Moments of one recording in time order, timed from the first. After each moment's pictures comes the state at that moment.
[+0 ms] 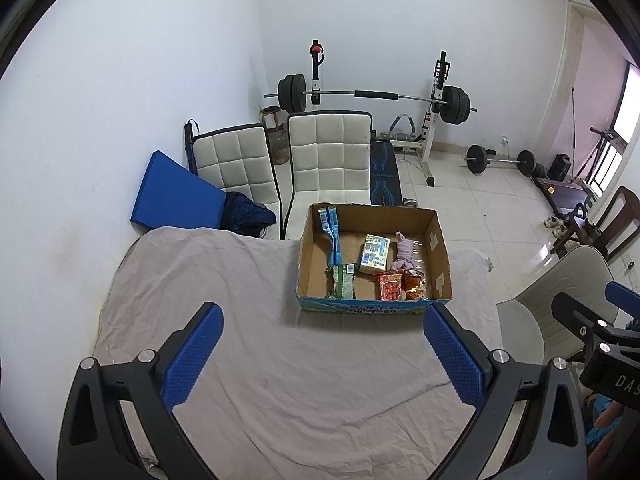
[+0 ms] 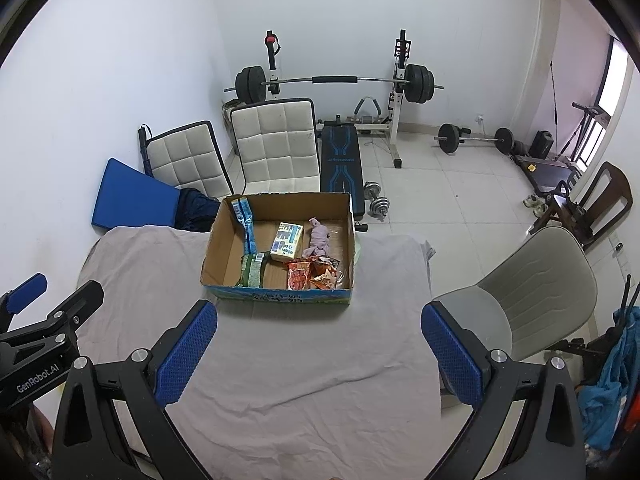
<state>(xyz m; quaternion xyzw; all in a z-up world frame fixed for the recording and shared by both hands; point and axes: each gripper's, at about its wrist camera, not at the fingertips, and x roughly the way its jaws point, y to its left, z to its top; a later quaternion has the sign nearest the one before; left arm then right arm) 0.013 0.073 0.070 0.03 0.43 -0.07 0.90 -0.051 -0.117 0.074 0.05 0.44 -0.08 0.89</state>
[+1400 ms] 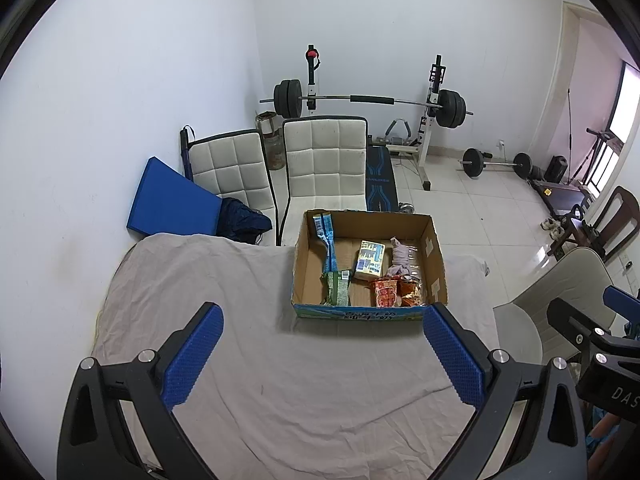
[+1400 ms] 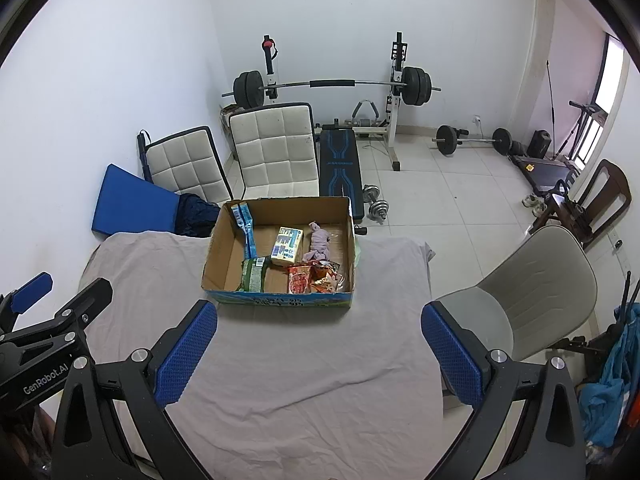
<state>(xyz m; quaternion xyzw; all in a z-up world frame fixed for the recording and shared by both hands) 0.020 0.067 0.071 0.03 0.43 -0.08 0.90 -0.054 -0.128 0.085 0.06 0.44 -0.08 0.89</state>
